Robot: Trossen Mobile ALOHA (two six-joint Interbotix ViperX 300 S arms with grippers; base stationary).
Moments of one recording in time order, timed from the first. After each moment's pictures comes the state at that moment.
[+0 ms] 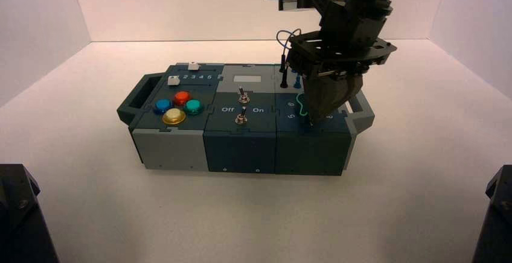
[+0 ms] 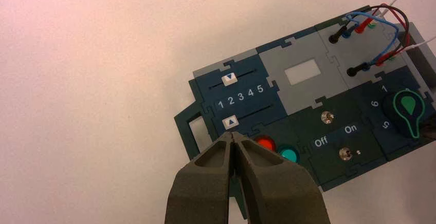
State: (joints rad) left arm -0.43 -0.63 0.92 -0.02 0.65 0.01; right arm 0.79 -0.11 0.90 0.20 0.61 0.03
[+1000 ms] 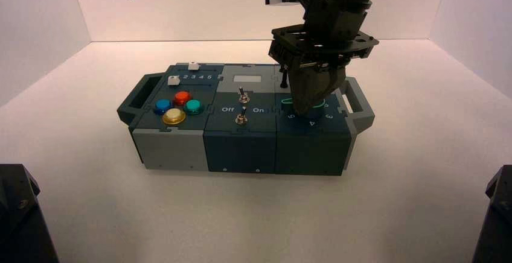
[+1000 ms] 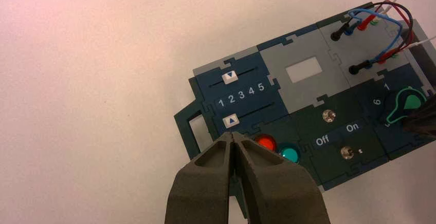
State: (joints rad) left arm -0.44 -0.62 0.92 -0.02 0.65 0.01; right arm 0.79 -0.06 0.83 0.20 0.61 0.02
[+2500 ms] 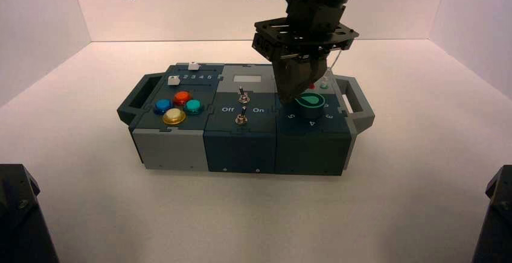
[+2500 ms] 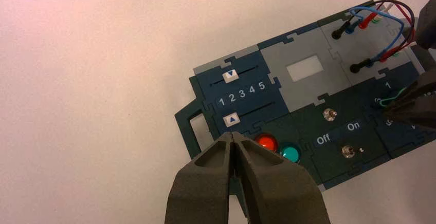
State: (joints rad) left arm -0.44 -0.62 0.92 -0.02 0.66 0.01; right arm 0.79 0.01 0.73 0.18 0.61 0.02
